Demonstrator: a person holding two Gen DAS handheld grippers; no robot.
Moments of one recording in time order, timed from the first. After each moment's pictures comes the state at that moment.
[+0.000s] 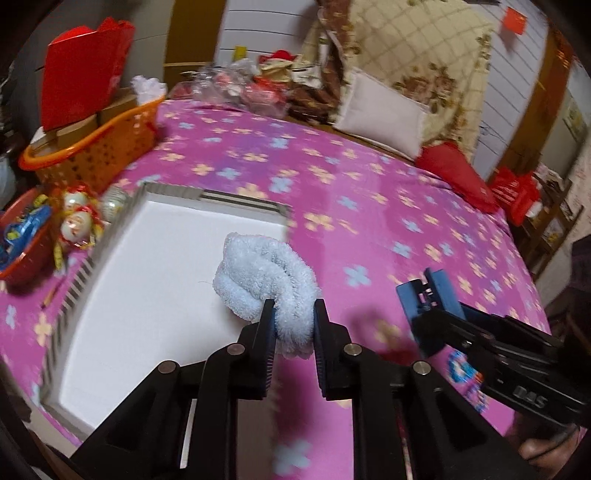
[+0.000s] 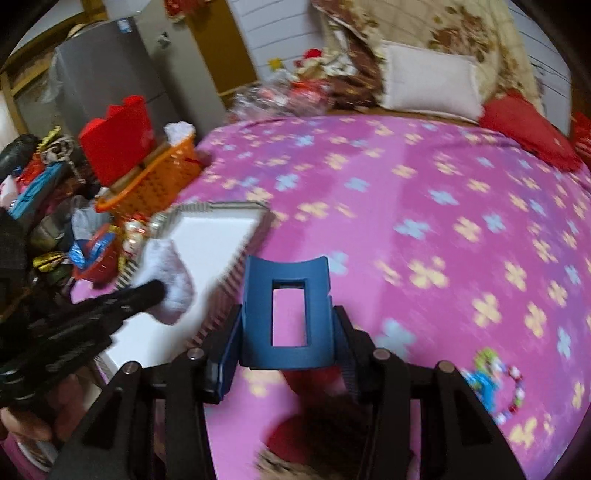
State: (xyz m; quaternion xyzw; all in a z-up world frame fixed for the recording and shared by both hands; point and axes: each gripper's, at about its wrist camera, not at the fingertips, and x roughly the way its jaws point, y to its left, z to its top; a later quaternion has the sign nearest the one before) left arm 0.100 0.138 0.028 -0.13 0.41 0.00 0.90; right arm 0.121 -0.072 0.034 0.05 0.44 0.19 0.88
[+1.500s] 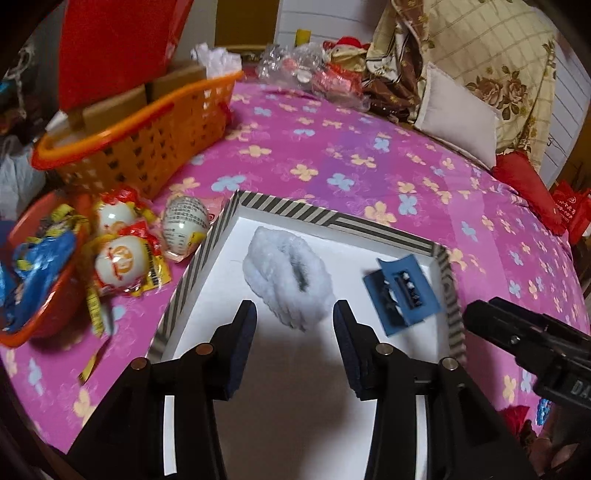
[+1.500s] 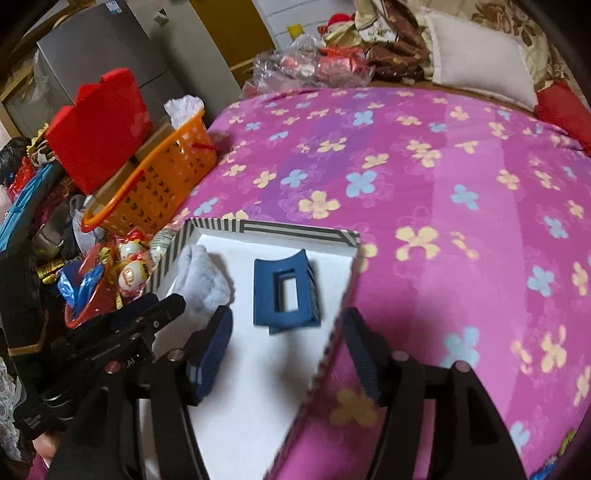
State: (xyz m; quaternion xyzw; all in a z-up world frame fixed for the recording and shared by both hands) left arm 0.165 0.252 -0.019 -0.12 0.43 0.09 0.89; right arm 0.227 0.041 -0.015 0.06 0.49 0.21 0.85
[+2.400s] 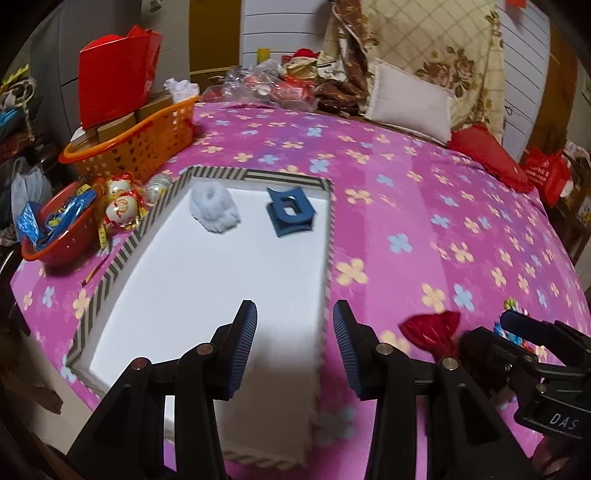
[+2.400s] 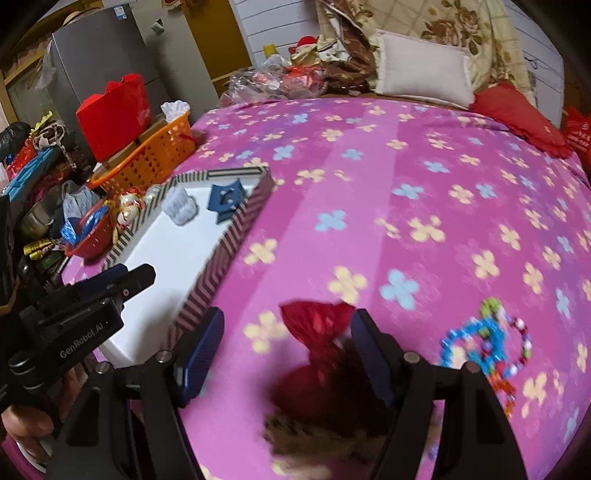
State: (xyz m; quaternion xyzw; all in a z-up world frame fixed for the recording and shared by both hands) left arm 0.053 0.121 0.007 -0.07 0.41 0.06 0.91; right arm 0.070 -0.078 0.007 0.03 0.47 0.15 0.87
